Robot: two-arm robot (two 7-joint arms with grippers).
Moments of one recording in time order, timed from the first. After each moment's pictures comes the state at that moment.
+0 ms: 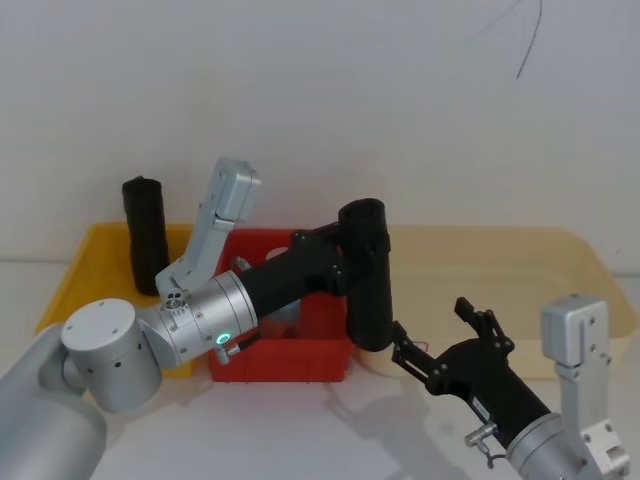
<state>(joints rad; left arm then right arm) -0.74 0.07 0.50 -1.01 -0.54 -0.06 -0.80 0.02 0.33 -0.24 -1.77 0.29 0.03 0.15</state>
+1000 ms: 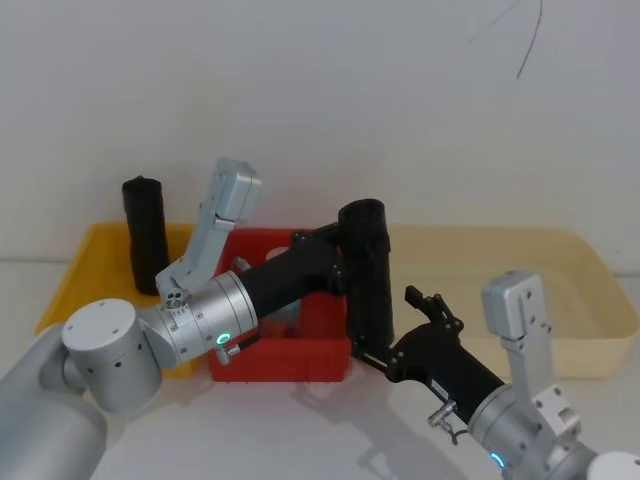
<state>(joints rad) -0.74 0.07 0.51 -1.00 -0.55 -0.06 -0.79 0.17 0.31 -0.30 -1.62 0.26 0.04 0.28</state>
